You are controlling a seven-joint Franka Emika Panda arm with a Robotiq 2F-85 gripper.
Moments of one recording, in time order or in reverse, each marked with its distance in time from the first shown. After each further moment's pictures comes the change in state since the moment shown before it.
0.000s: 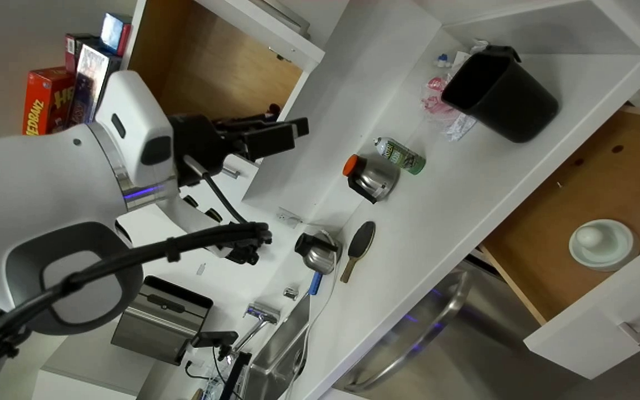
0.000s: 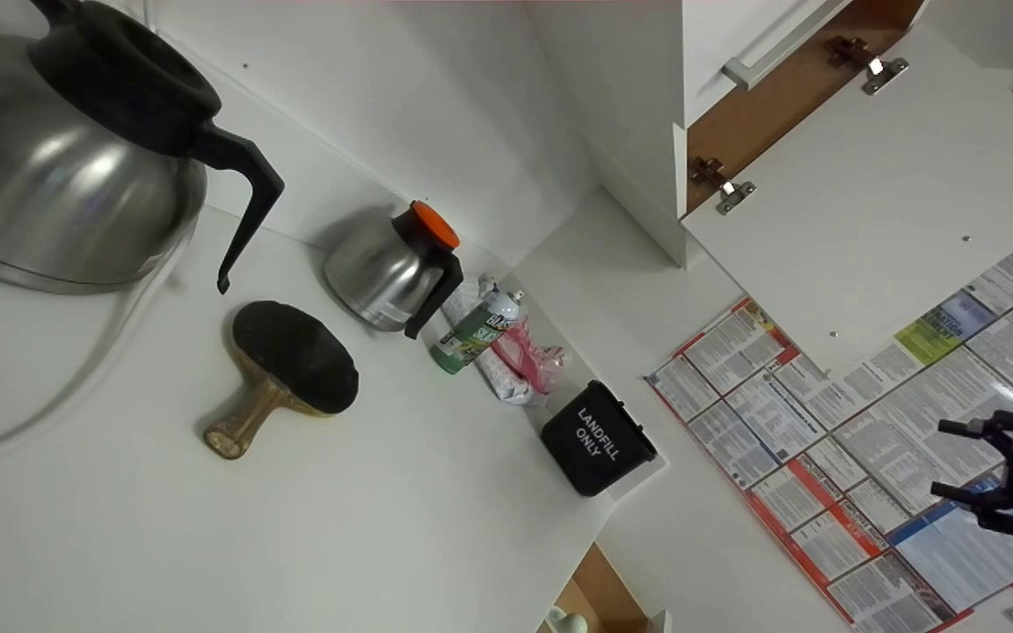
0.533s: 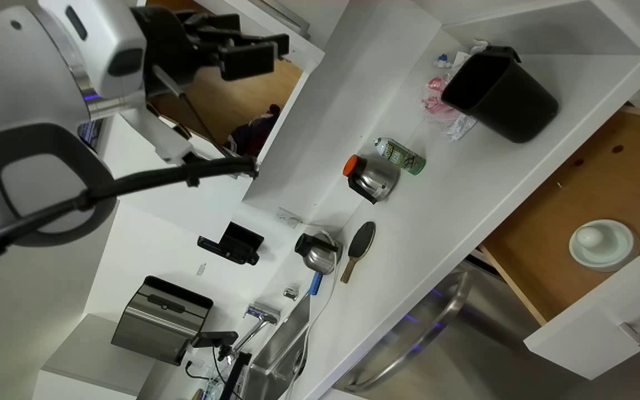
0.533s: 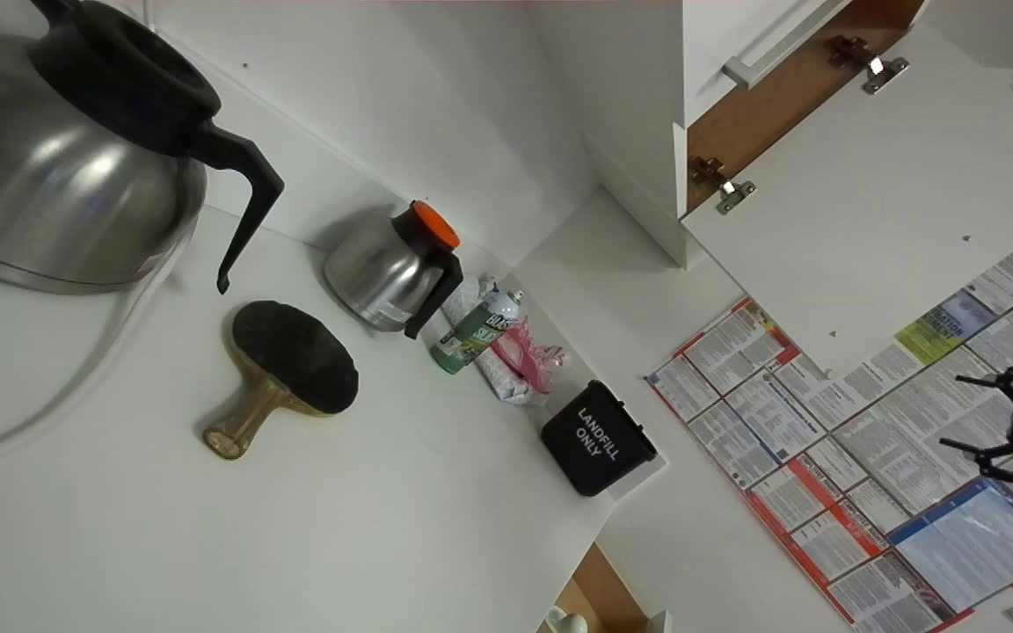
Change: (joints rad) arm 0.005 0.250 -0.050 0.328 0.230 -0.039 0.216
